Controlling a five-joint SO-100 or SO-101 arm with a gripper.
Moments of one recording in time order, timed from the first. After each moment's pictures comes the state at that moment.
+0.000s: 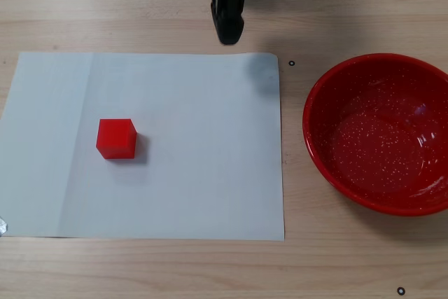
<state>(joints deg) -0.5 158.8 133.6 75.6 5.6</state>
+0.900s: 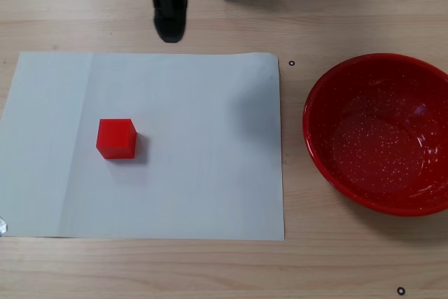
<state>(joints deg) -13.4 110.9 77.6 94.3 10.5</state>
